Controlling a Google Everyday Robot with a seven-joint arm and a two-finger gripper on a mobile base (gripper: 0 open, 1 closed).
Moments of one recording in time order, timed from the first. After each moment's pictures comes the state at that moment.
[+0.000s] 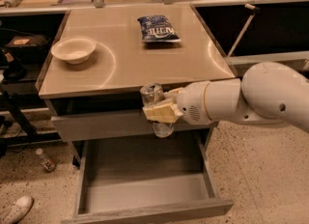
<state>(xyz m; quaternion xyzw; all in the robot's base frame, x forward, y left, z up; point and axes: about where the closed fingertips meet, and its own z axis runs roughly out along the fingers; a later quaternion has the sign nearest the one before) 0.497 -0.014 0.839 -0.39 0.77 0.30 0.41</state>
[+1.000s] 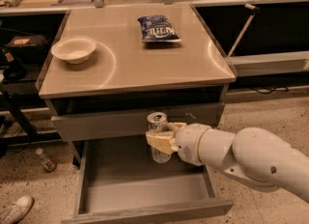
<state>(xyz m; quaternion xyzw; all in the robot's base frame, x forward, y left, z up) 0.473 -0.019 0.755 -0.27 0.80 0.29 0.45</state>
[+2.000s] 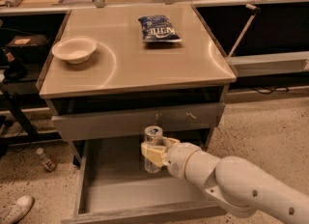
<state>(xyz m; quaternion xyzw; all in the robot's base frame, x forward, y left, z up) 0.473 -0.003 0.697 -0.20 0.80 0.31 0.47</state>
